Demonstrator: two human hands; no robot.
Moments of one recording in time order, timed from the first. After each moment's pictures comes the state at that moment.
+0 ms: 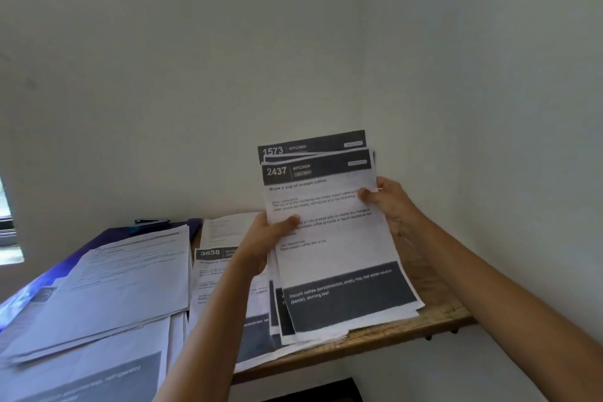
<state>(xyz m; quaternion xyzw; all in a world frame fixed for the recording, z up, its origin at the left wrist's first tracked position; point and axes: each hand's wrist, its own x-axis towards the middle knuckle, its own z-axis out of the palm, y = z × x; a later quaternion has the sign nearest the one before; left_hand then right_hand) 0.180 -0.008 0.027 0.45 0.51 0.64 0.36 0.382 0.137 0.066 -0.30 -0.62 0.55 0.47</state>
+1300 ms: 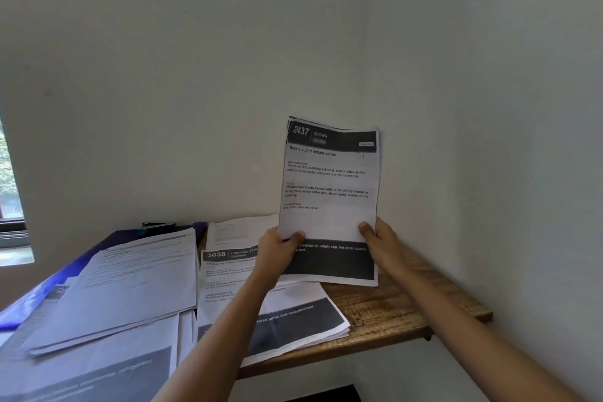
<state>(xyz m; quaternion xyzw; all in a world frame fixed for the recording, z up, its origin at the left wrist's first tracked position) 0.200 -0.007 0.005 0.45 0.64 0.60 0.19 0.379 0.098 -0.002 -0.30 -0.72 0.39 0.49</state>
